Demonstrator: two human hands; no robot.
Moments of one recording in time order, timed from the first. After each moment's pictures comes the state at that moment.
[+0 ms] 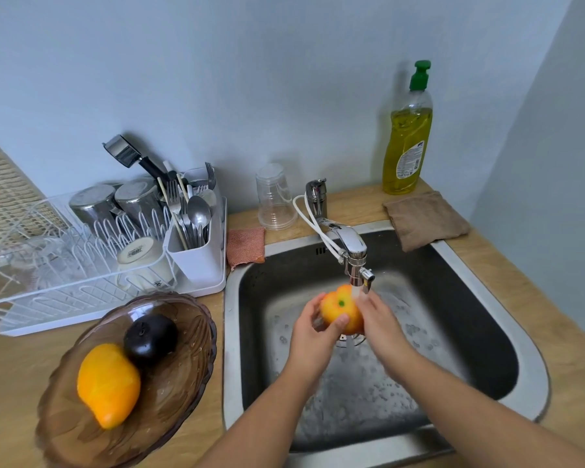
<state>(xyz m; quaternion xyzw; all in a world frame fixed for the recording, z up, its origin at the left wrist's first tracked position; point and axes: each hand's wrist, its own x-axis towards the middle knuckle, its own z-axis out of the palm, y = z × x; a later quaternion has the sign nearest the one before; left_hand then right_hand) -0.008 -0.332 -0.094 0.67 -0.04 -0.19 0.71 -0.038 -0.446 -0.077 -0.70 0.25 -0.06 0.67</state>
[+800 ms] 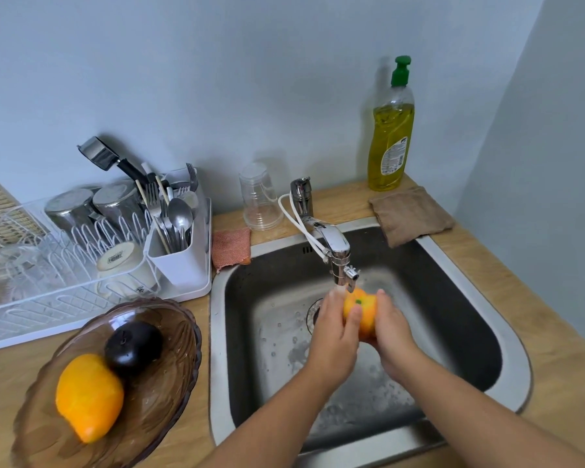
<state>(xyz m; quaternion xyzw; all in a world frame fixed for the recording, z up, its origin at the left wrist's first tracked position) -0.018 -0.370 -0.101 0.80 -0.26 -0.08 0.54 -0.041 -0.466 -0.092 -0.55 0.42 -0.06 0.72</state>
